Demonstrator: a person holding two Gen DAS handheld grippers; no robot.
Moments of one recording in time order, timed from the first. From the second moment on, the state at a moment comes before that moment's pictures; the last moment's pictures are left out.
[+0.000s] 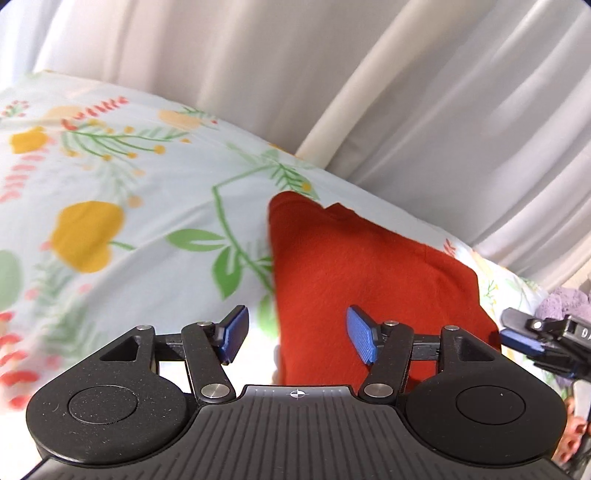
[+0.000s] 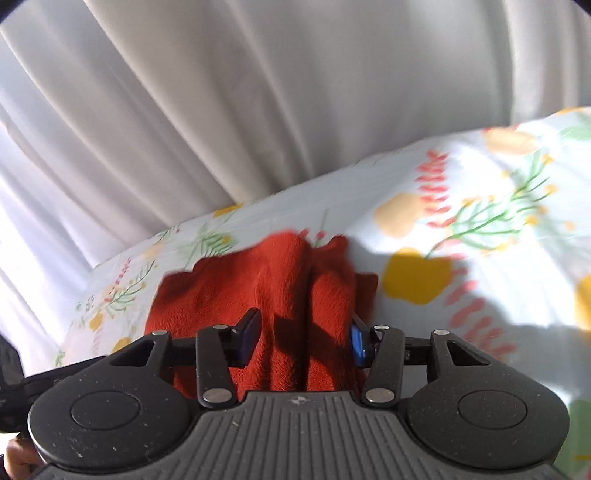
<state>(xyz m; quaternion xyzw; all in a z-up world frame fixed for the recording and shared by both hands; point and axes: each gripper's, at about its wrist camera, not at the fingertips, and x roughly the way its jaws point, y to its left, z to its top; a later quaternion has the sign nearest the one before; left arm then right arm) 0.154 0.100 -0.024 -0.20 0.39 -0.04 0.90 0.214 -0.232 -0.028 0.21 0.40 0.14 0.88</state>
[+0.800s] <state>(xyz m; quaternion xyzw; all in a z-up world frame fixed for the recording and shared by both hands) 0.097 0.074 -0.062 -0.09 0.44 0.00 0.89 0.123 -0.269 -0.099 0.48 0.41 0.19 0.75</state>
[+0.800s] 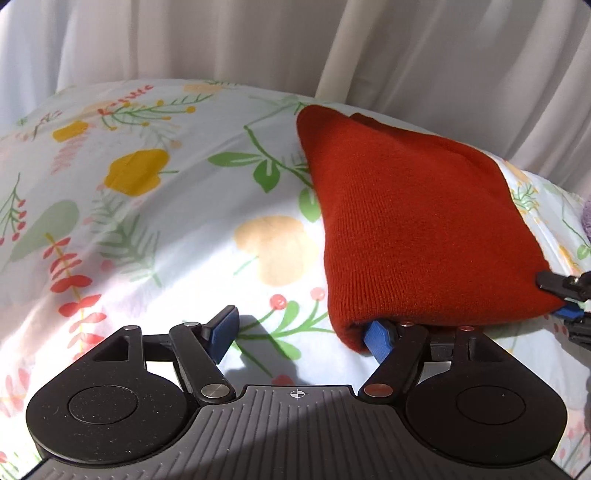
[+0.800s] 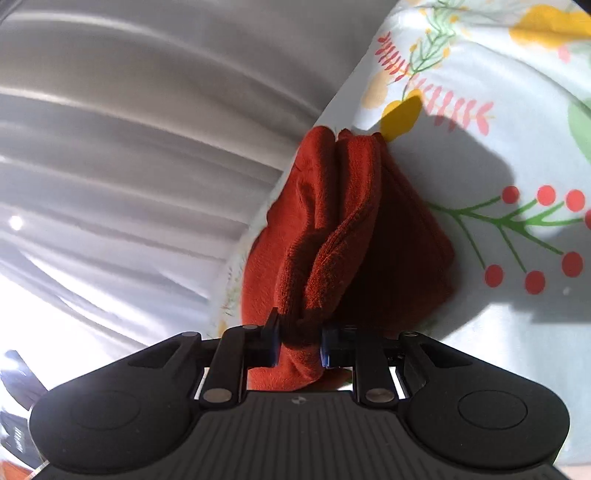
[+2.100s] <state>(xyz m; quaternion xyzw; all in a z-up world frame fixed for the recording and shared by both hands) 0.254 0.039 -0.040 -0.13 0.27 0.12 0.95 0.250 -0.177 -0.037 0.13 0.34 0.12 0.93</state>
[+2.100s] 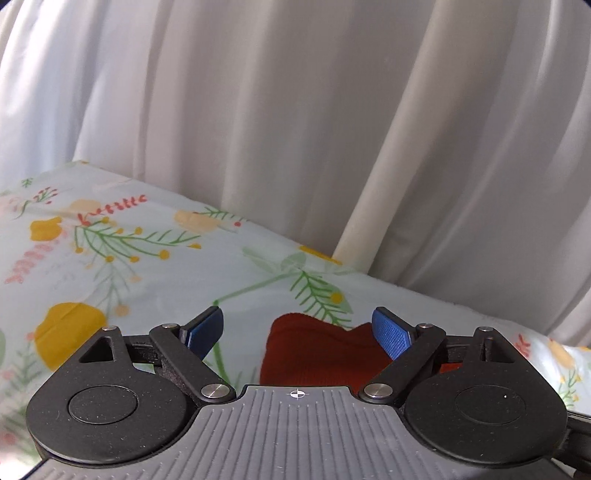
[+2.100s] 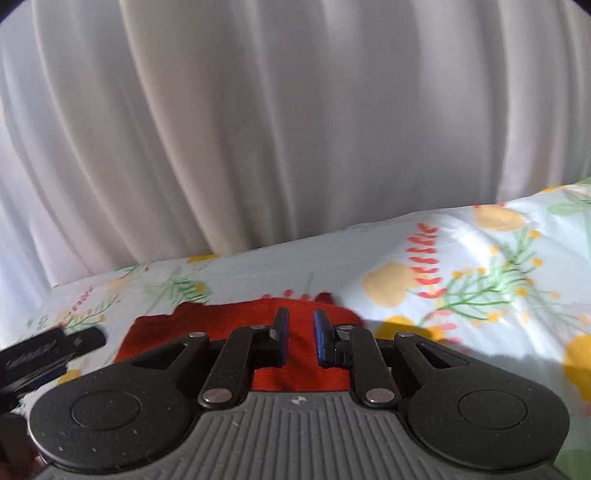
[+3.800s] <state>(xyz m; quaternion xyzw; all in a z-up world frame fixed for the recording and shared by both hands) 0.079 0.028 -0.036 -0.05 0.55 0.03 0.83 0.088 -0.154 -0.026 -0.02 0.53 0.07 0.84</state>
